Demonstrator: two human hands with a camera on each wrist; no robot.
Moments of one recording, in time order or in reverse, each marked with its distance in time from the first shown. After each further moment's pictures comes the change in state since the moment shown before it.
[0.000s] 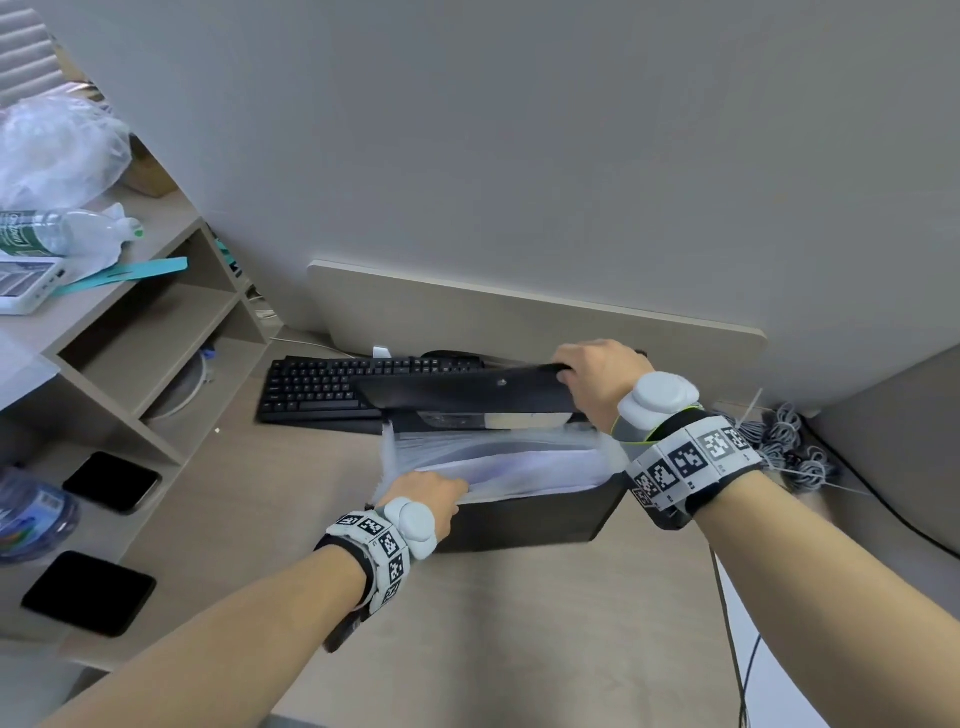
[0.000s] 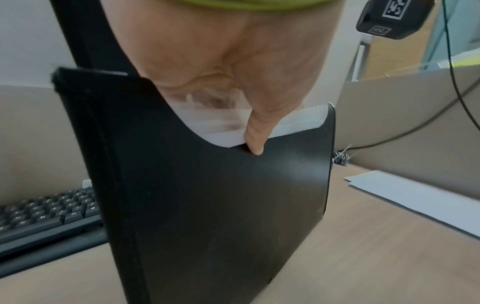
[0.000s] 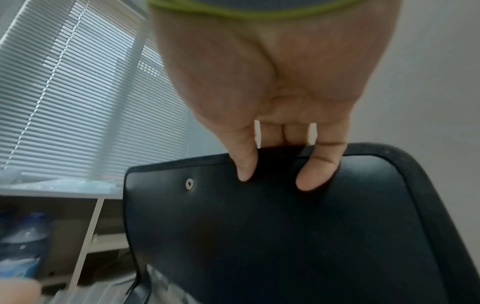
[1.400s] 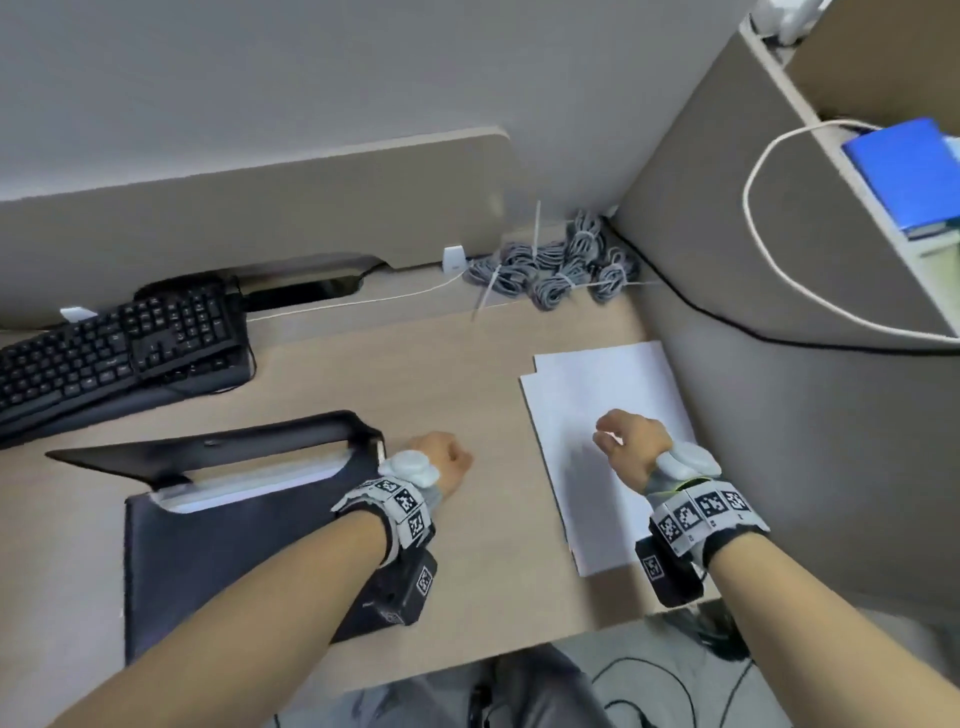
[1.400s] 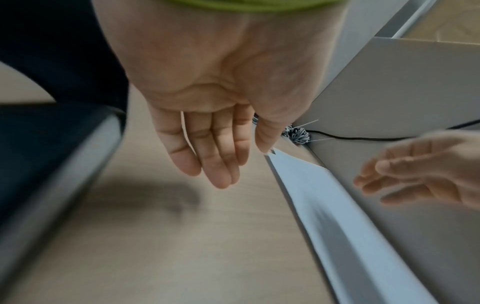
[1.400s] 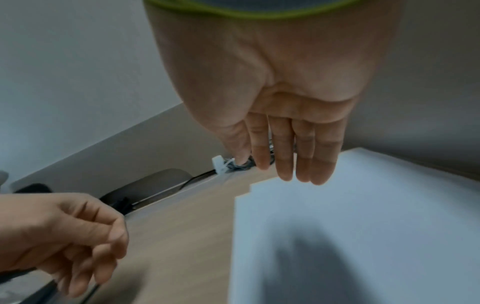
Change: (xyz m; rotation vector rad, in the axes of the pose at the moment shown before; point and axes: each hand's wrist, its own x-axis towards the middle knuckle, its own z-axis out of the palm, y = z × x) left_hand 0.119 0.292 0.084 -0.451 -0.268 -0.055; right_hand -0.262 0.283 0.239 0.583 -0.217 0.787
